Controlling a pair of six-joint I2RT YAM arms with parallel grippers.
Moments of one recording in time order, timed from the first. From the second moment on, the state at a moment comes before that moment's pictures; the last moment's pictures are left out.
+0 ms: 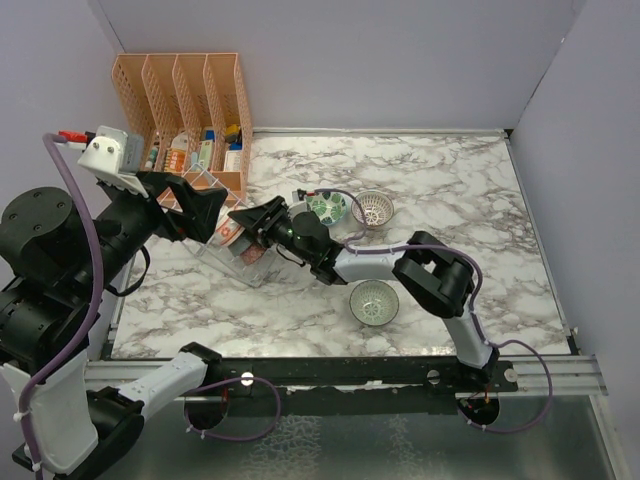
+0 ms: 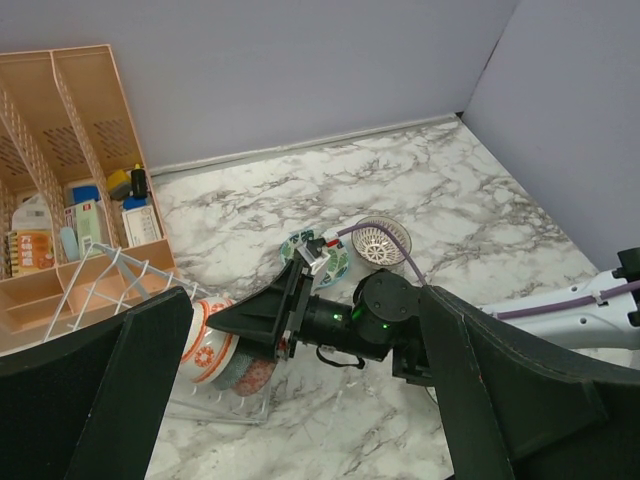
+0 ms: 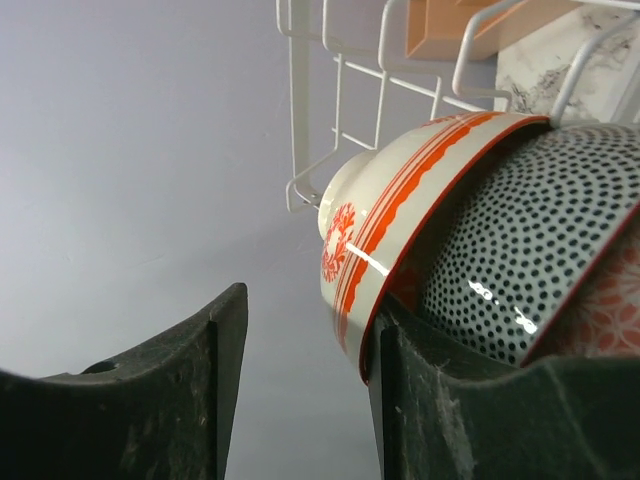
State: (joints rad) left arm -0.42 0.97 2.00 -1.11 0.04 -0.15; right arm 1.01 2.14 1.33 0.87 0.08 1.53
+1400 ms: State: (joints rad) left arm -0.42 0.95 1.93 -1.09 0.04 -0.18; right arm 1.07 1.48 1.24 -0.96 0.20 1.05
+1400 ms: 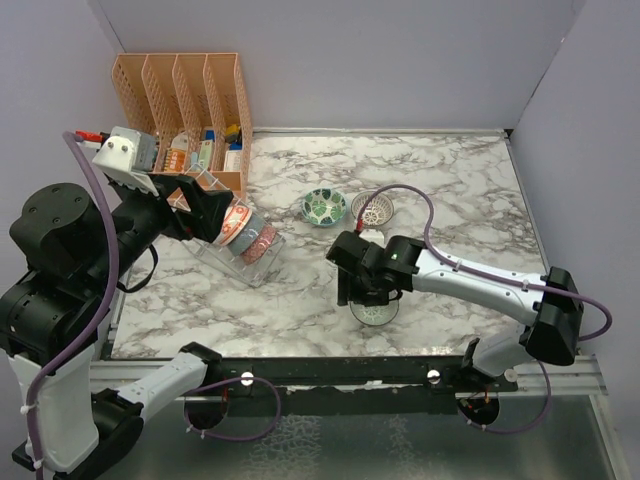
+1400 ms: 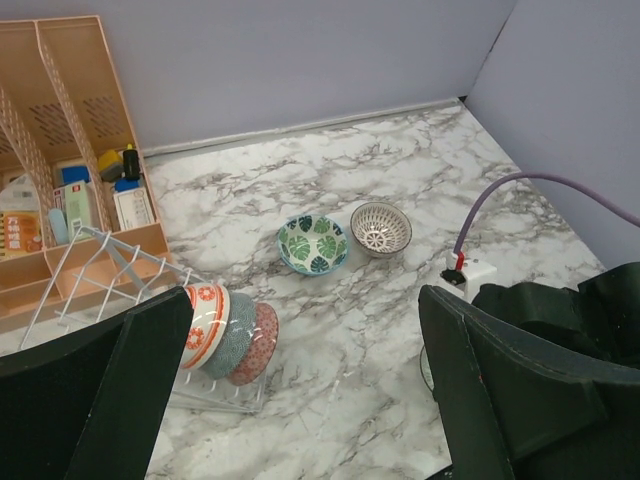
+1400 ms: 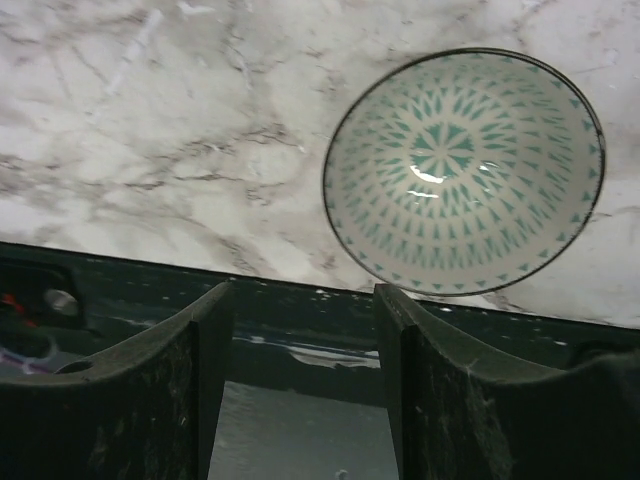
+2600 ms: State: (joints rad) left arm -0.42 0.93 1.92 -1.12 0.03 -0.15; right arm 1.12 1.74 1.38 -1.00 0.32 0.92
